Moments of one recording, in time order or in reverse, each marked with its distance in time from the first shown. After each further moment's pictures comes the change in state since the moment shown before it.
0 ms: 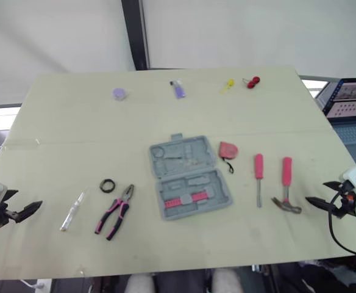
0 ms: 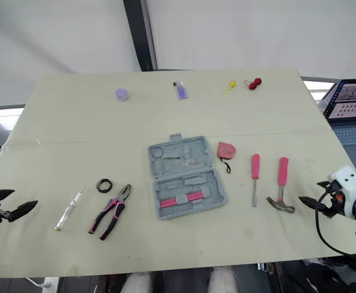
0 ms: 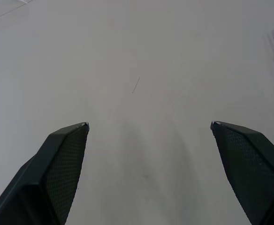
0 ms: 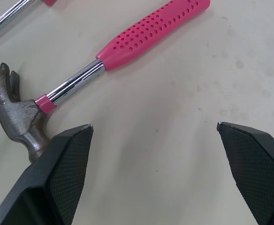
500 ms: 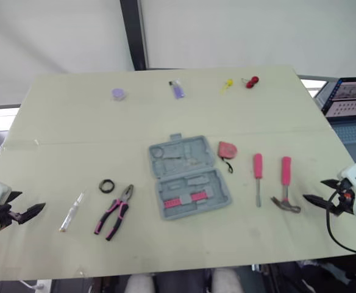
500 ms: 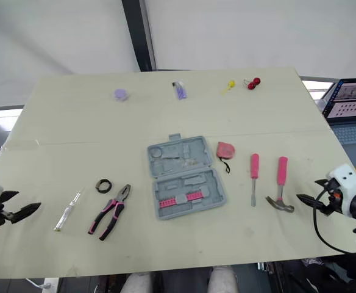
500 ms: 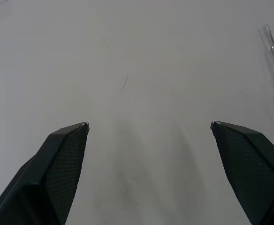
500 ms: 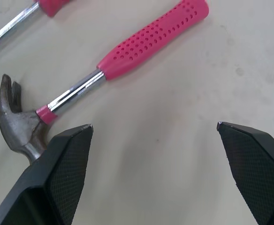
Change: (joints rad) left arm -0.006 0.000 -0.042 0.000 0.013 -0.002 -0.023; right arm -0.043 0.021 -0.005 -0.008 0.035 0.043 0.010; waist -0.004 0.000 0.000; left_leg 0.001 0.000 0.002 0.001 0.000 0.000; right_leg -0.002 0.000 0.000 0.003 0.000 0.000
